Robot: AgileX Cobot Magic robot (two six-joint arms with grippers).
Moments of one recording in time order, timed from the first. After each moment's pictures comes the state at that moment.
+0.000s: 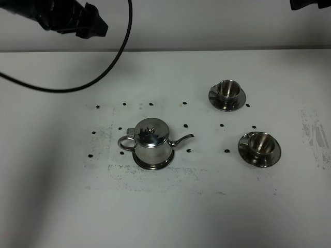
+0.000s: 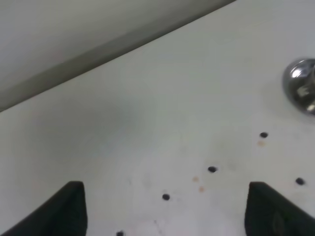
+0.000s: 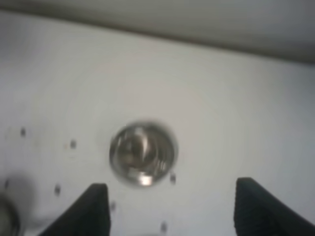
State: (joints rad) left arm -0.17 1.85 -1.63 -0.41 0.68 0.58; right arm 0.04 1.81 -1.90 0.32 1.20 -0.28
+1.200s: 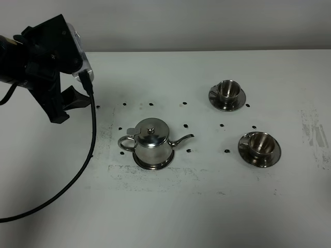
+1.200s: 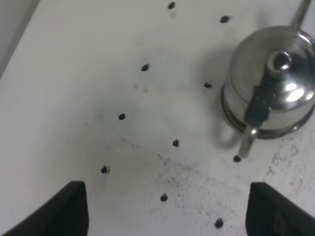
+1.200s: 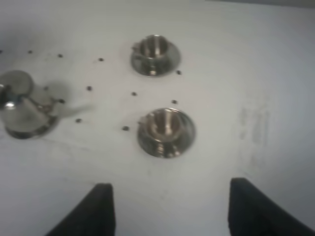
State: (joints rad) left arm -0.18 1.55 -1.19 -0.47 0.70 1.33; right arm 0.05 0.43 -0.81 0.18 1.10 -0.16
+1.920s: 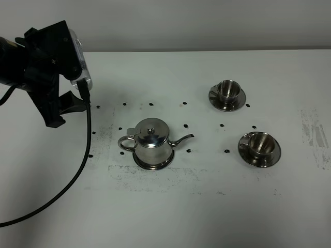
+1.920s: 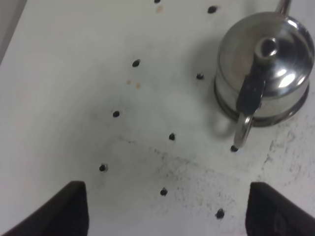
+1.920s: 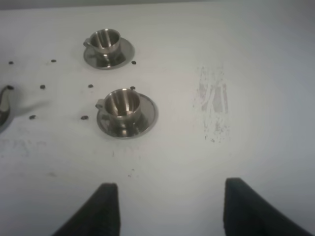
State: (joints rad) left arm -0.18 1.56 -1.19 -0.45 0.72 1.38; right arm 0.05 -0.01 -0.52 0.08 1.11 -0.02
